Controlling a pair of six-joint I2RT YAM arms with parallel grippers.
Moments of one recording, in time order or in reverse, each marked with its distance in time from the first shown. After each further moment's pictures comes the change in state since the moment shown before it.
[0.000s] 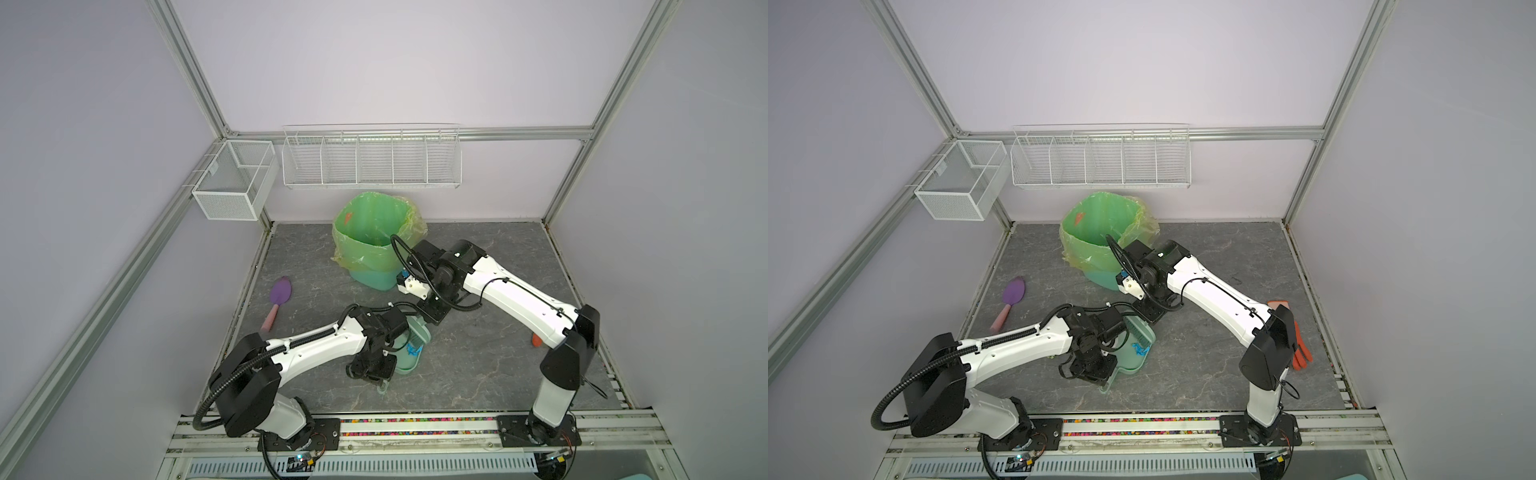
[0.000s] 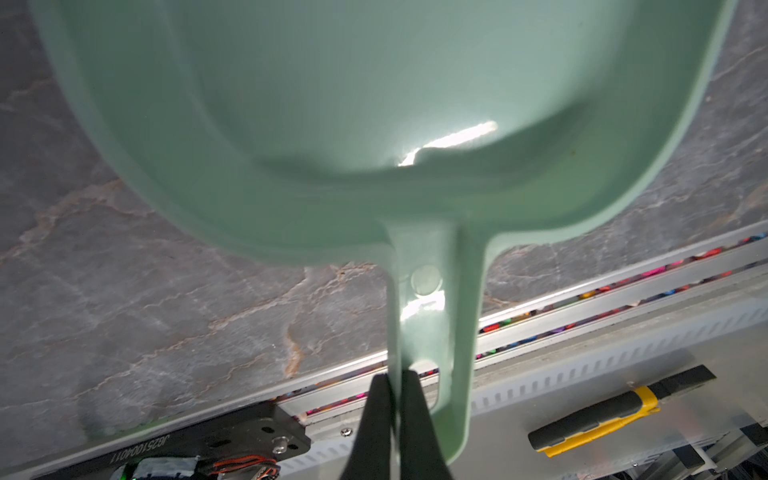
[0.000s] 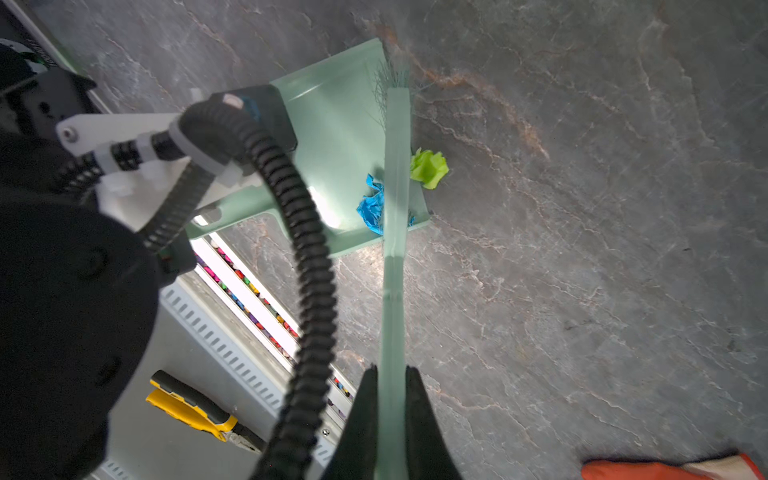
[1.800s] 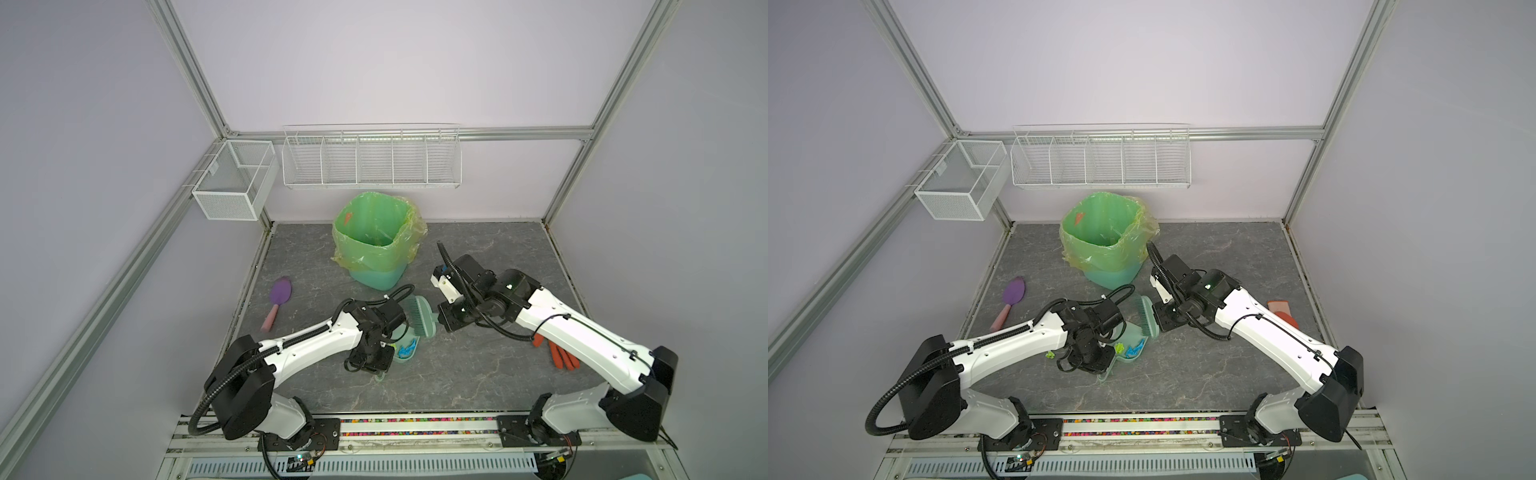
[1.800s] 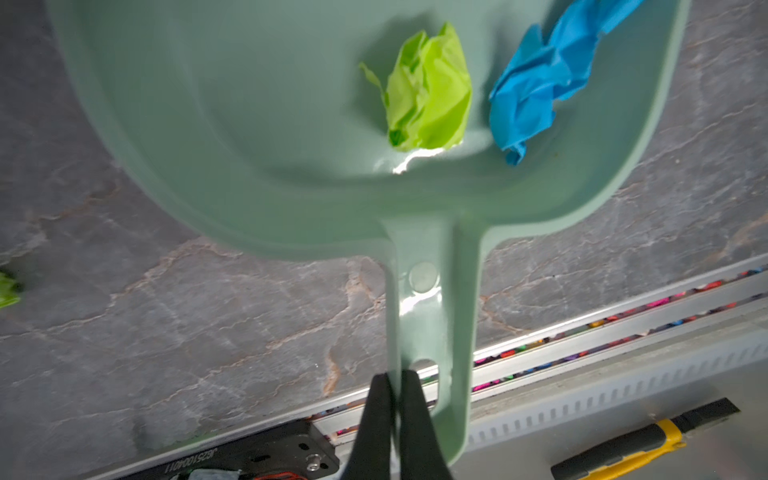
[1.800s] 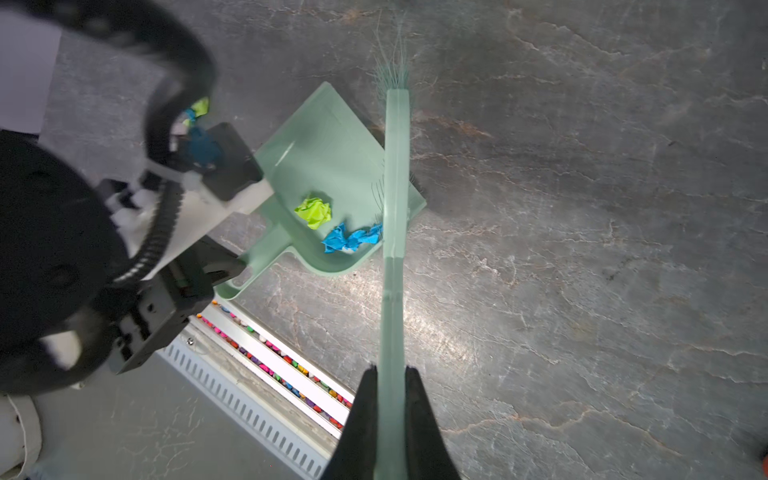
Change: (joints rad) left arm 0.035 -0.034 0.037 -0.011 -0.110 0.058; right arm -0.024 -0.401 -0.448 0.360 0.074 0.452
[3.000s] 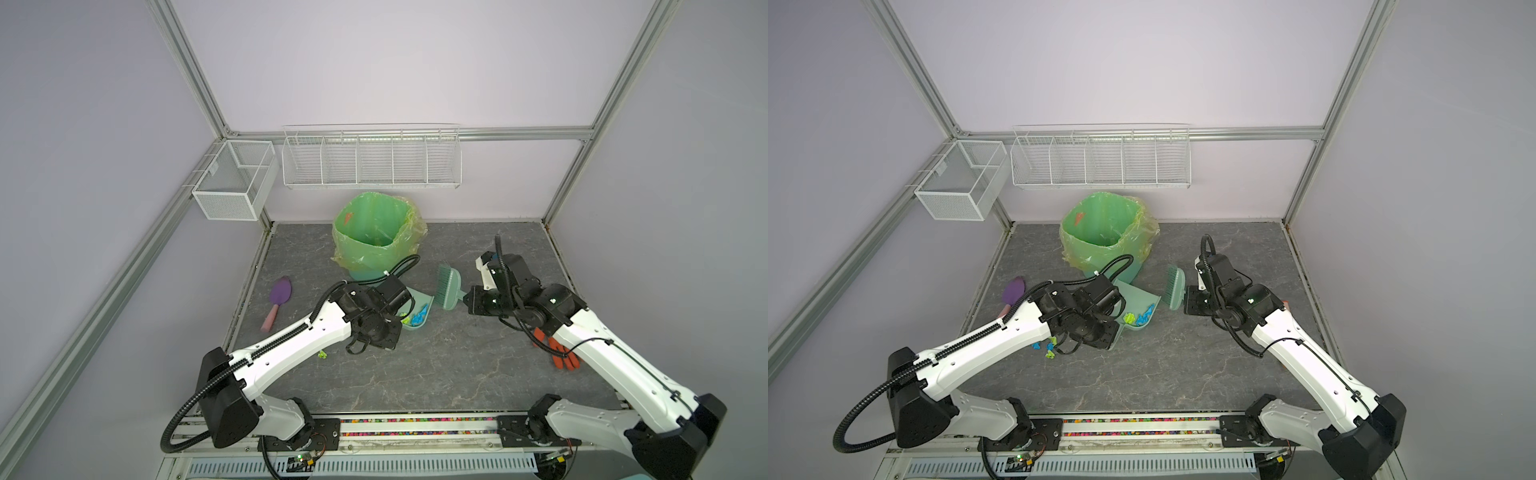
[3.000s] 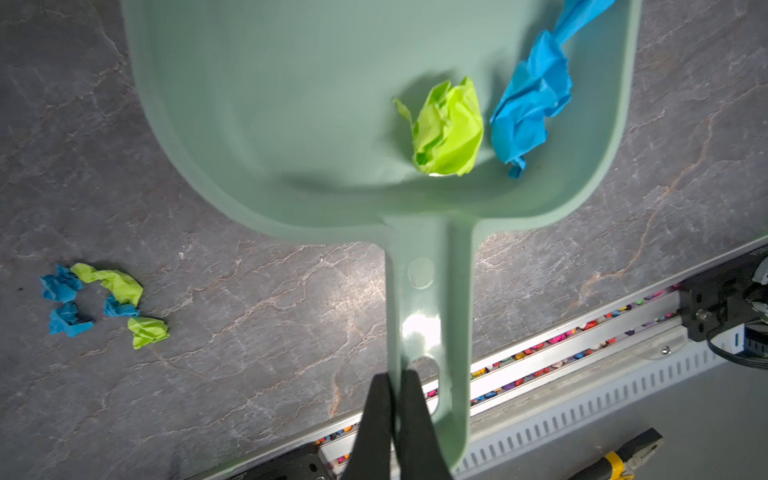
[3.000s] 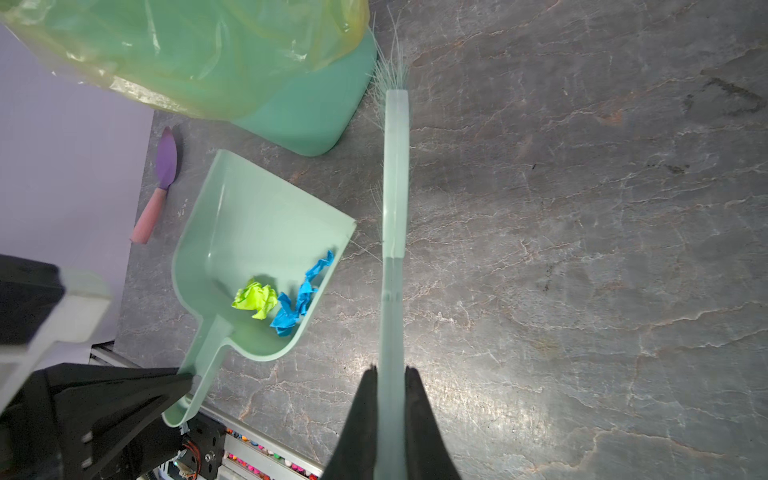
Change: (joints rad) left arm -0.018 -0.040 0.297 -0.087 -0.138 0.005; right arm -0.229 -0.253 -0.222 0.218 0.035 0.196
